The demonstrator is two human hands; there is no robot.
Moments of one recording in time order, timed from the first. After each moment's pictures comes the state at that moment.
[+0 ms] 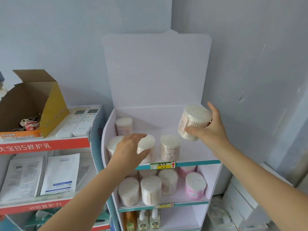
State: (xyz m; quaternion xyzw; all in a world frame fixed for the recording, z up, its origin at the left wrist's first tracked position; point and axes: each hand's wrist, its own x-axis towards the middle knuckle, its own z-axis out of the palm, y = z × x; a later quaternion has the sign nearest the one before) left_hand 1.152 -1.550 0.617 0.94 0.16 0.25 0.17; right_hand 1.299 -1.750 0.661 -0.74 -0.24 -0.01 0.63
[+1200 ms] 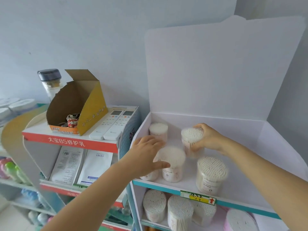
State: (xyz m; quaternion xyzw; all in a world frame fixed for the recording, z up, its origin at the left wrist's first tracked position) left_hand 1.170 -1.488 0.630 0.98 0.21 0.06 0.00; right_hand 1.400 -1.594 0.630 -0.80 -0.40 0.24 0.37
